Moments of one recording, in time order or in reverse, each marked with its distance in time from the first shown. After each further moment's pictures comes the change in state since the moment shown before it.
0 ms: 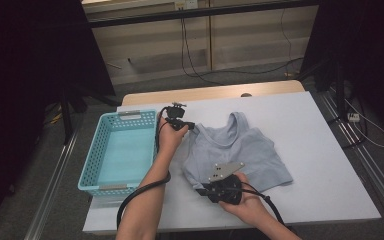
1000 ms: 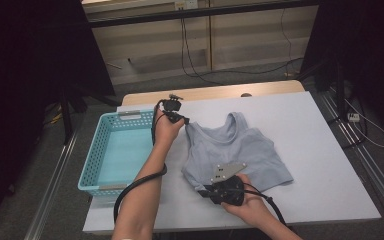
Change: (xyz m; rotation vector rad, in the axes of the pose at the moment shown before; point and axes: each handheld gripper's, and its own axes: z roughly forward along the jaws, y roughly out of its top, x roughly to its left) left arm 0.014 0.021 -0.014 0.074 0.053 -0.036; right arm 0.001 -0.005 -0.004 0.011 0.016 0.016
